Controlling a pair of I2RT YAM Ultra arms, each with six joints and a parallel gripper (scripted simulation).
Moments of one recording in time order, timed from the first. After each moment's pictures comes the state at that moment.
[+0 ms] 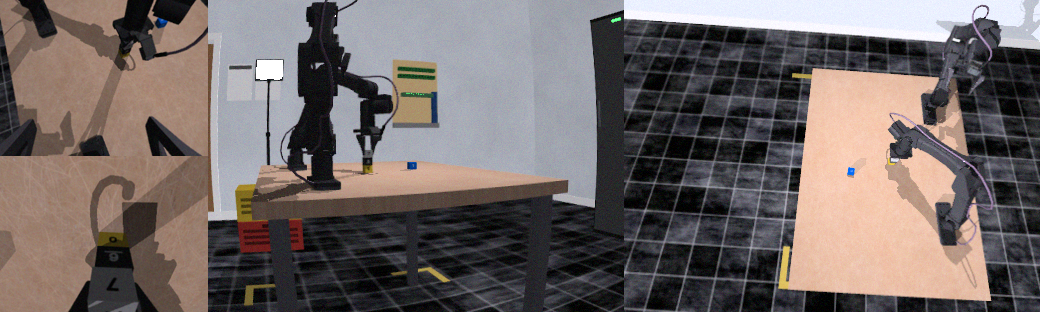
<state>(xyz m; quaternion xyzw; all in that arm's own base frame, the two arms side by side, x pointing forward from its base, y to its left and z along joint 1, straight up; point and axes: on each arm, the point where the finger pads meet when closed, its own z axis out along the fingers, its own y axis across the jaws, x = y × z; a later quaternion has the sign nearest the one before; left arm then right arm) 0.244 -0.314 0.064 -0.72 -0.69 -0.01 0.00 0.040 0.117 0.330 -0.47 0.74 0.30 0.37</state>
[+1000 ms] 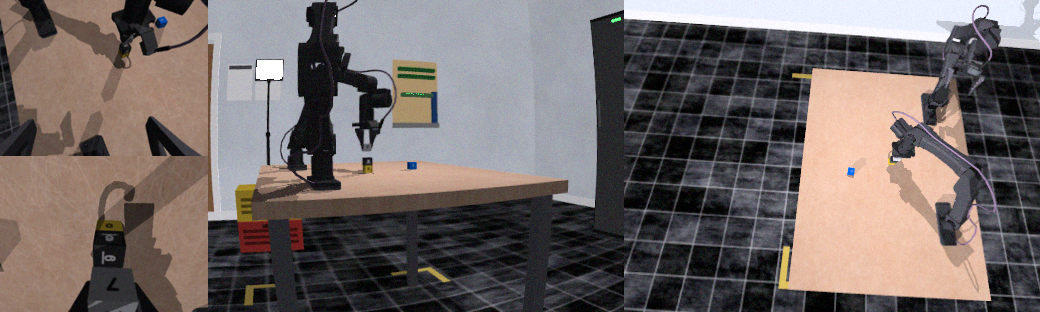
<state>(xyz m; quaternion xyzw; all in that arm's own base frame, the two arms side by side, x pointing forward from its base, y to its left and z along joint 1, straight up) 0.240 -0.309 0.088 -0.72 -0.69 -0.01 0.00 0.040 0.117 0.330 -0.47 0.74 0.30 0.37</state>
